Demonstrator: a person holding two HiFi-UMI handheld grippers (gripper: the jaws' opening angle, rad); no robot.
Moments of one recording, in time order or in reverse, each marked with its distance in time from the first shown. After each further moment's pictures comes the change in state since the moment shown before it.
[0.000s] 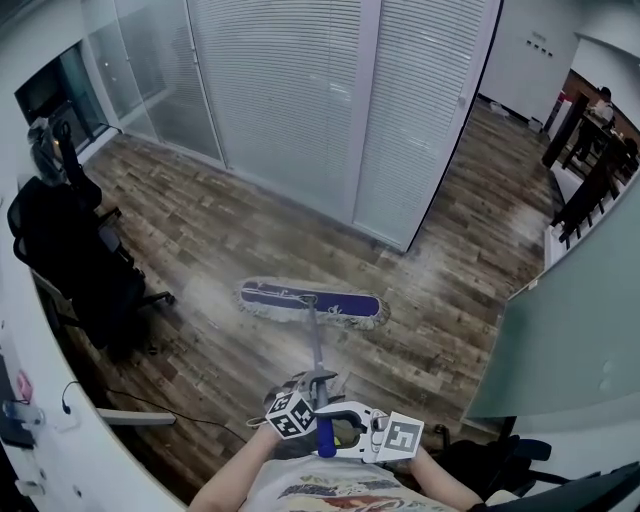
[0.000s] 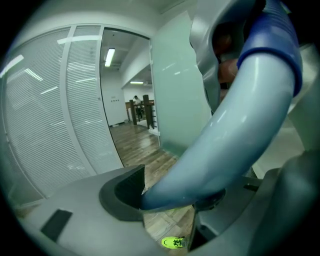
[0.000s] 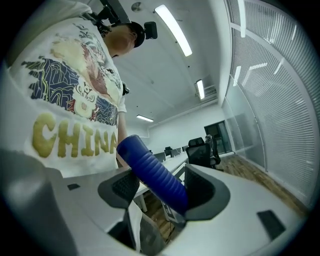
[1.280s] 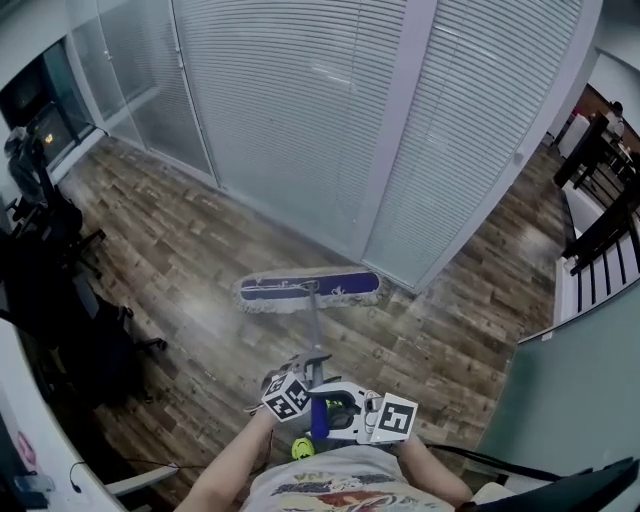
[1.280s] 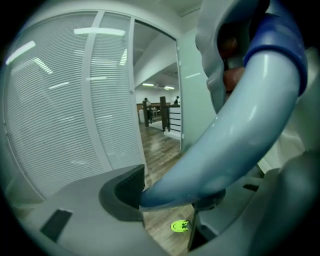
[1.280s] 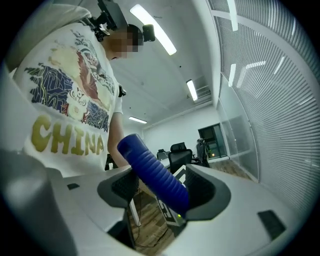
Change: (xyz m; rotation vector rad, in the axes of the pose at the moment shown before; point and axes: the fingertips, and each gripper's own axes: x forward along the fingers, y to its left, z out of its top) left arm 0.061 0.473 -0.020 -0.059 -0.040 0.041; right arm 0.051 -0.470 0.052 0.015 -0.080 -0.023
